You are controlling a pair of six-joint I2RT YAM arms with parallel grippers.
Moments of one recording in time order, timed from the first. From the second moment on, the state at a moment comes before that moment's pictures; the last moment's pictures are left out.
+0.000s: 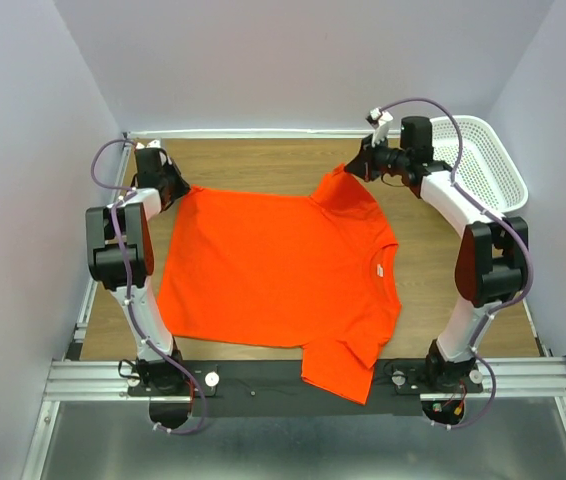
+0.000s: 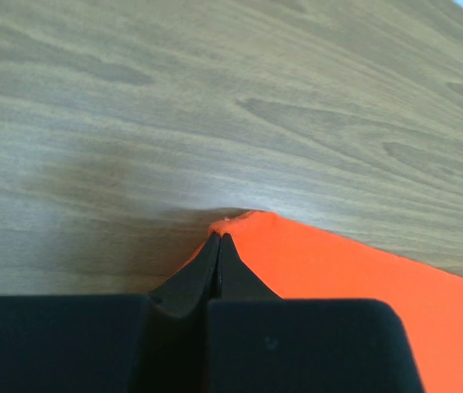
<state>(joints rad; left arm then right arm) 0.14 2.01 1.29 0.07 0.24 -0.39 0.18 1.83 1.44 -0.10 -0.66 -0.08</state>
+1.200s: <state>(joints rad) 0.14 1.90 1.27 0.08 0.19 -0.30 0.18 1.40 1.06 -0.12 -0.67 -0.11</state>
